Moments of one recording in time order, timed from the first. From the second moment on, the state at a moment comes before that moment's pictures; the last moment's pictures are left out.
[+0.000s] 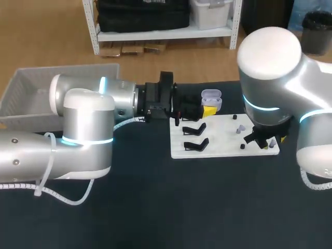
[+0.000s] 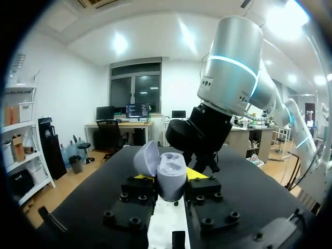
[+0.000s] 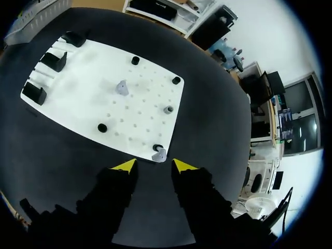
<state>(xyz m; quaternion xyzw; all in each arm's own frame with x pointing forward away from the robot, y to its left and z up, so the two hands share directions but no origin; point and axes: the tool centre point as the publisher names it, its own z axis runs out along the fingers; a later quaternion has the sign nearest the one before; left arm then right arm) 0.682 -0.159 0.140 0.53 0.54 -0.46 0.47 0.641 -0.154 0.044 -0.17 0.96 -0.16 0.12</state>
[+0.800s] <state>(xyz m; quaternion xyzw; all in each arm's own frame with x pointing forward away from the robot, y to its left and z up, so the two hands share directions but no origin) 0.682 -0.159 0.140 0.53 0.54 -0.46 0.47 0.647 -0.164 0.024 -0.15 0.96 -0.18 0.12</state>
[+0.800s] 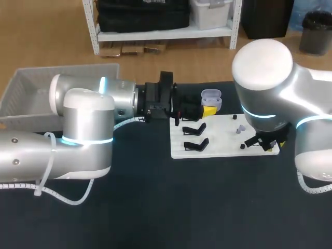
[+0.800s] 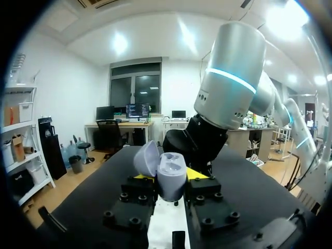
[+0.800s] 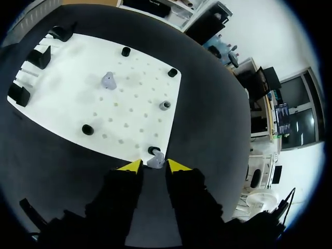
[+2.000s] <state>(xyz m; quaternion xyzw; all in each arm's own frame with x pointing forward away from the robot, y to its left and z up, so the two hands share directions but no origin) 0.682 -0.159 0.140 0.53 0.54 -0.46 0.47 0.651 -0.165 0.025 -0.08 0.97 -0.18 0.13</state>
